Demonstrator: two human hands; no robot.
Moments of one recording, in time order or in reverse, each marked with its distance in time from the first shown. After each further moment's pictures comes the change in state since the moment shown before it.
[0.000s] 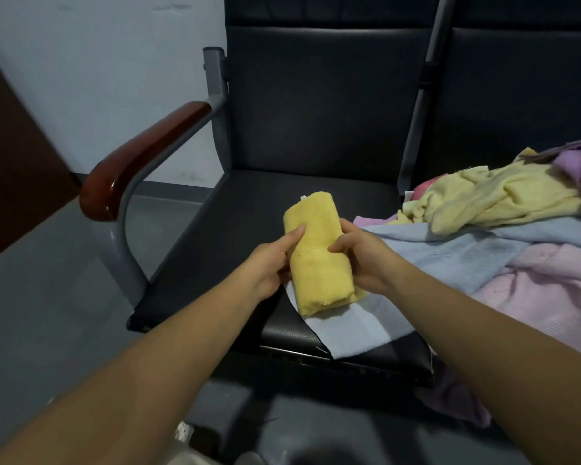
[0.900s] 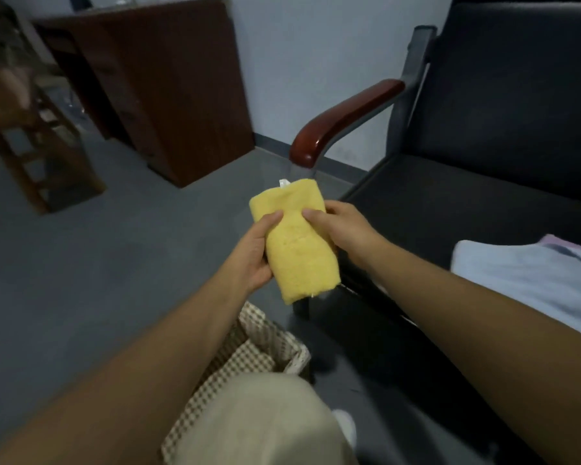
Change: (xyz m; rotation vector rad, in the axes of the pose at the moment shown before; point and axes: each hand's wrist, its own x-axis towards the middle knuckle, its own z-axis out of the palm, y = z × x) left_hand -0.157 -0.030 -0.210 -0.455 0.354 0.329; right_hand 0.012 0.042 0.255 -0.547 -0.341 -0.202
